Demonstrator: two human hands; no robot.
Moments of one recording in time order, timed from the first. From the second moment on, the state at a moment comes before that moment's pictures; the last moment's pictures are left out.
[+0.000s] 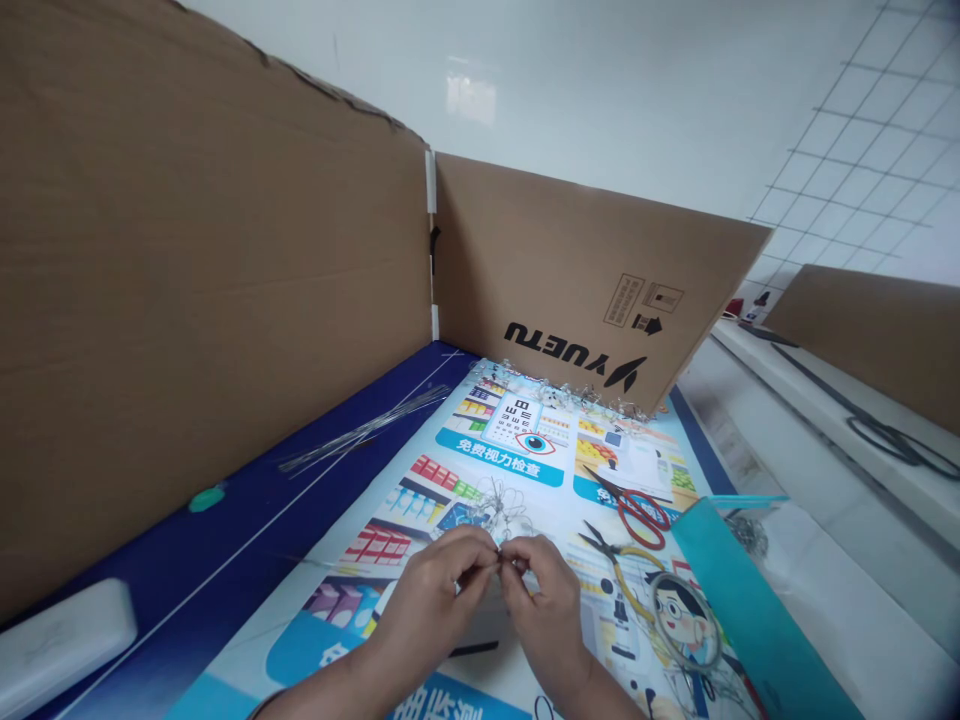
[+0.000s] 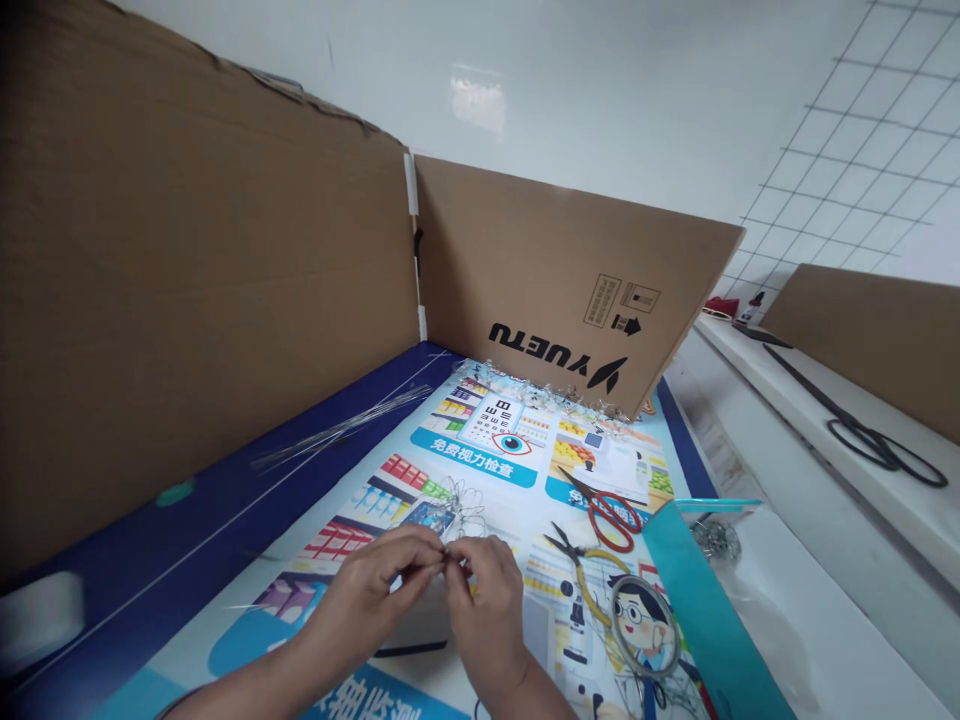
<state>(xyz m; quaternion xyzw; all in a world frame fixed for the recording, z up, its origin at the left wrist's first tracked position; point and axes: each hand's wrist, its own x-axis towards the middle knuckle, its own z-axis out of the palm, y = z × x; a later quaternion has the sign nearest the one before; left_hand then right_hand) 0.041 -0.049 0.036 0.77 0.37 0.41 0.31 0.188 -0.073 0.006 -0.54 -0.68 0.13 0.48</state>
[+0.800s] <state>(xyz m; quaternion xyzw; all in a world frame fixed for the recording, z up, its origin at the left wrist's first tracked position) 0.034 -0.050 0.030 0.82 0.41 0.35 0.17 0.185 -0.074 0.022 -0.61 -0.59 0.23 0.49</state>
